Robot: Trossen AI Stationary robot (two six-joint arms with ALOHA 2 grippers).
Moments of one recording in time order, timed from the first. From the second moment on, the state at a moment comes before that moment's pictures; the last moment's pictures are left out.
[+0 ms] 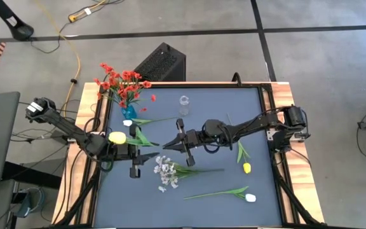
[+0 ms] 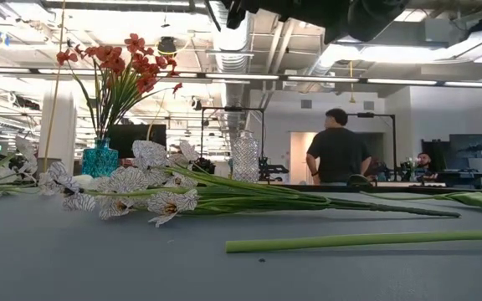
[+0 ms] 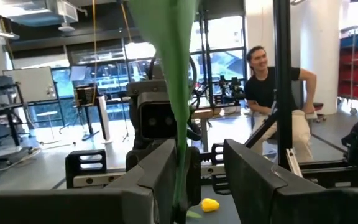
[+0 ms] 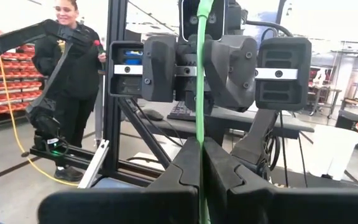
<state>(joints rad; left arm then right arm) -0.50 1.08 0.59 0.77 -0.56 0.23 0.08 1.79 1.07 0.91 -0.20 -0.08</state>
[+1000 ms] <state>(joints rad) -0.50 0.88 0.59 0.23 -0.82 -0.18 0.02 1.70 1.07 0.60 -0.26 -0.03</state>
